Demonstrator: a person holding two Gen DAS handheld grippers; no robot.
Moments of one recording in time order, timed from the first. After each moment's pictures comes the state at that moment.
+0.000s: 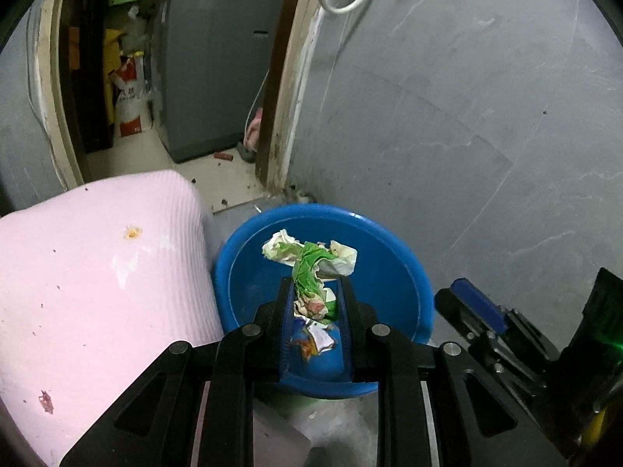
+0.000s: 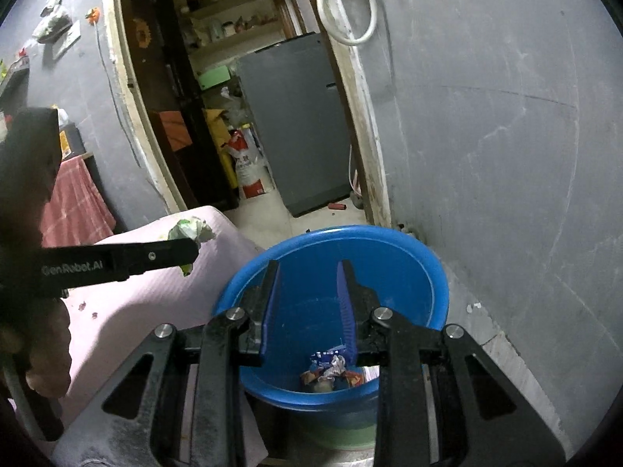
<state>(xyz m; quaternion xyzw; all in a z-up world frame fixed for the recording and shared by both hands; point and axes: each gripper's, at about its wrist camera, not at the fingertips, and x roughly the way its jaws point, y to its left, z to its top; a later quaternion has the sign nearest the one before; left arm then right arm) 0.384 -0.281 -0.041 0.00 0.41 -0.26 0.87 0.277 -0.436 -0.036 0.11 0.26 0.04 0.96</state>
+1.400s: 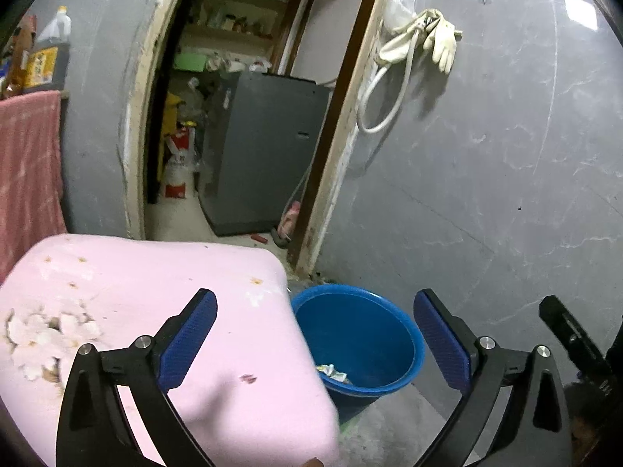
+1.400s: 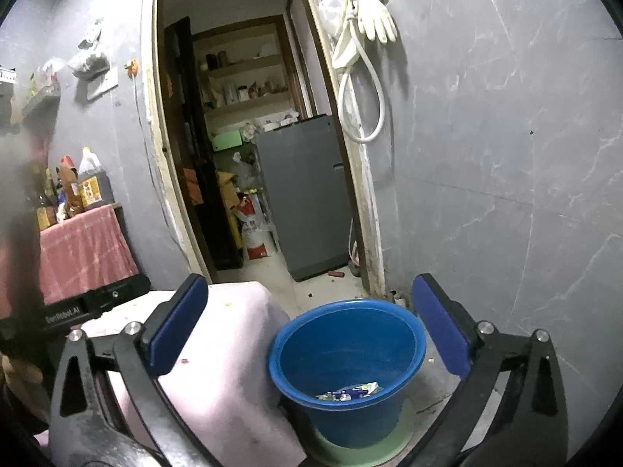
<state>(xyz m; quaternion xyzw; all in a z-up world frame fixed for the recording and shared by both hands) 0.275 -0.156 0.067 -0.08 0.24 -0.21 0.94 0.176 -0.388 0.079 0.08 0.14 0.02 0.99</state>
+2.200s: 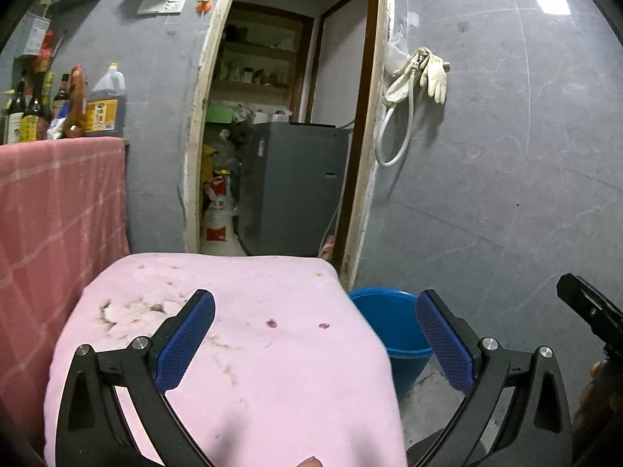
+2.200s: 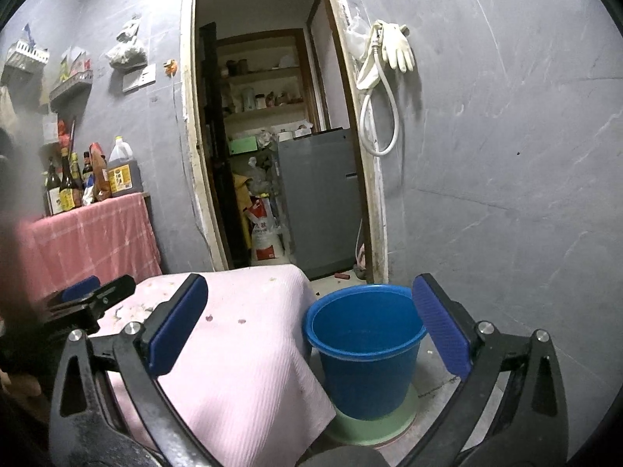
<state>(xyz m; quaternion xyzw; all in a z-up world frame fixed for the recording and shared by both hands) 0.135 -0.091 0.055 -0.04 0.16 -0.16 0.97 0.071 -0.314 0.080 0.05 0.11 0.01 0.99</state>
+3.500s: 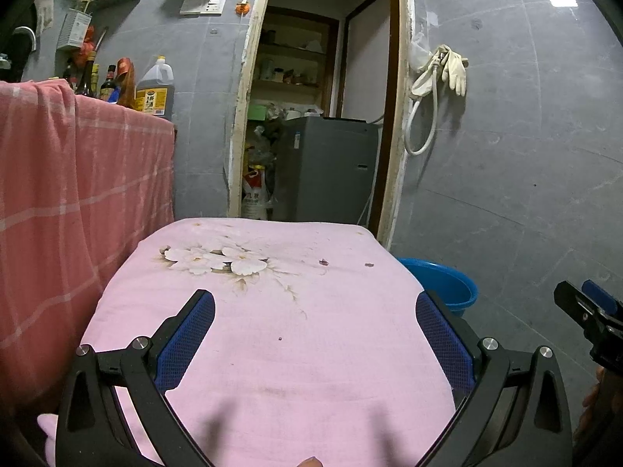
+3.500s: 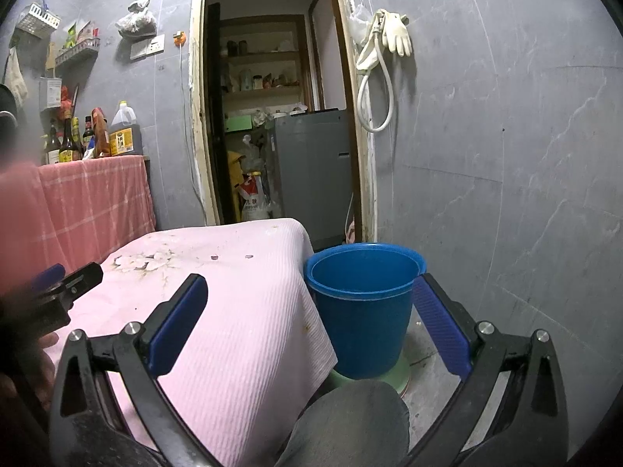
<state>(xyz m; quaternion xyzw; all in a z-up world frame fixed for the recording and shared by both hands) 0.062 -0.053 -0.005 -0.04 0.16 -0.10 0.98 0.024 -0.285 0.022 0.03 0.14 -0.01 0.99</state>
